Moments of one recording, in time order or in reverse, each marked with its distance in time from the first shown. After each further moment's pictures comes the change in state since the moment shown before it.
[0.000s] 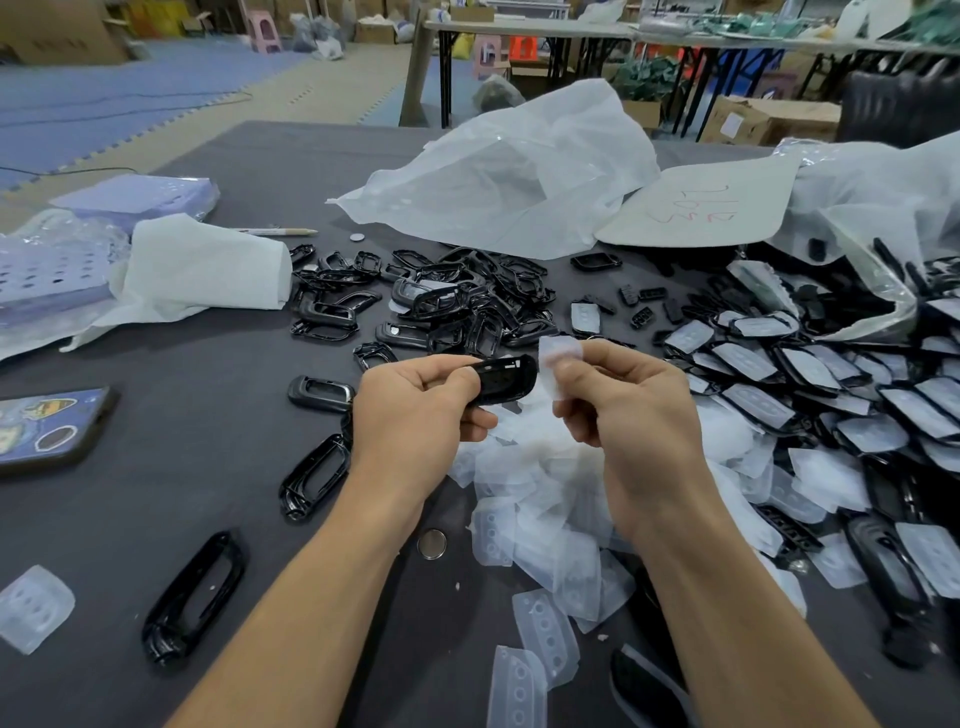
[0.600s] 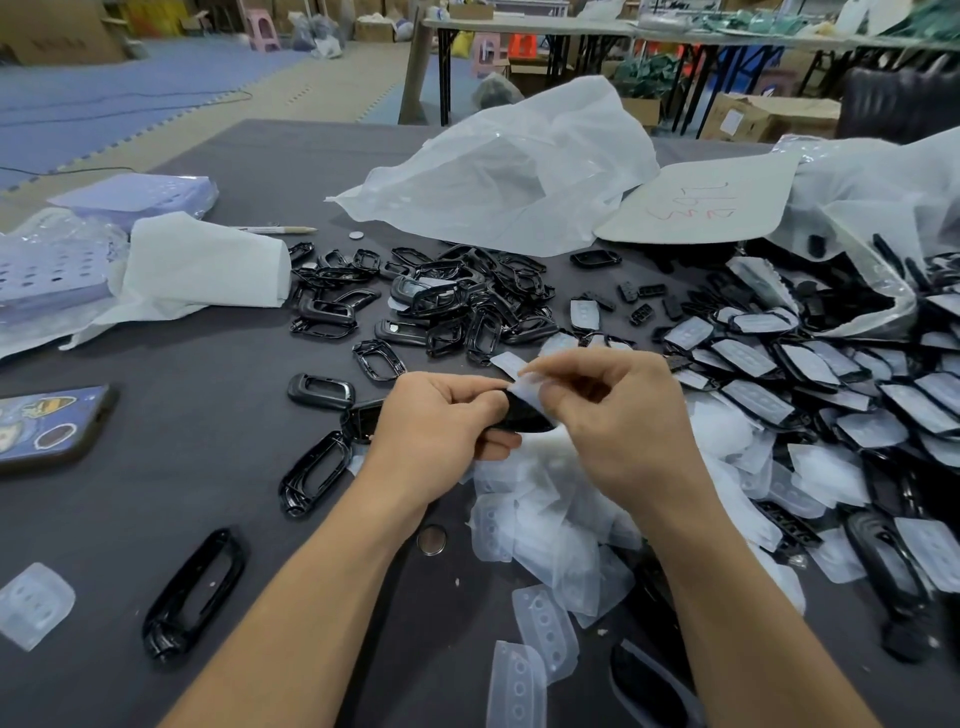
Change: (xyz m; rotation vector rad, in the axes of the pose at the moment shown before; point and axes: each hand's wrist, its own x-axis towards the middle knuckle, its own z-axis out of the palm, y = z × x) left_hand -0.005 -0.002 0.001 0.113 -0.271 -0.058; right_hand 0.003 0.006 -0.010 -0.541 -0.110 -0.298
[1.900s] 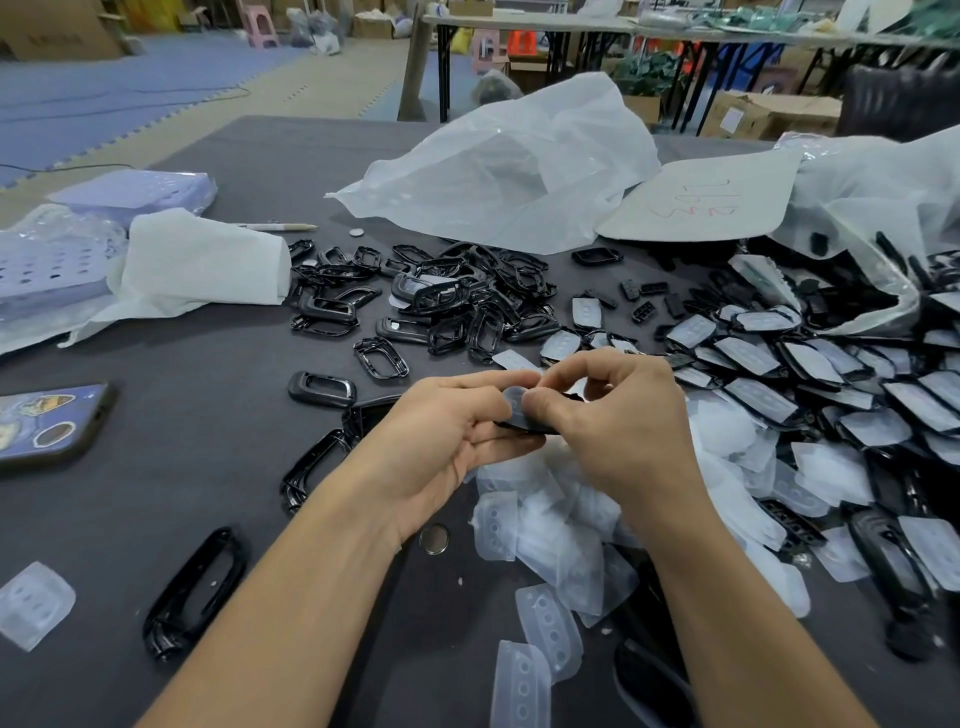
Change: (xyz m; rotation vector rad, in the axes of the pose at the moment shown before) left_hand 0.003 0.004 -0.007 -0.435 -0.278 -0.226; right_hand 0.001 0.007 0.006 -0.096 0.119 0.107
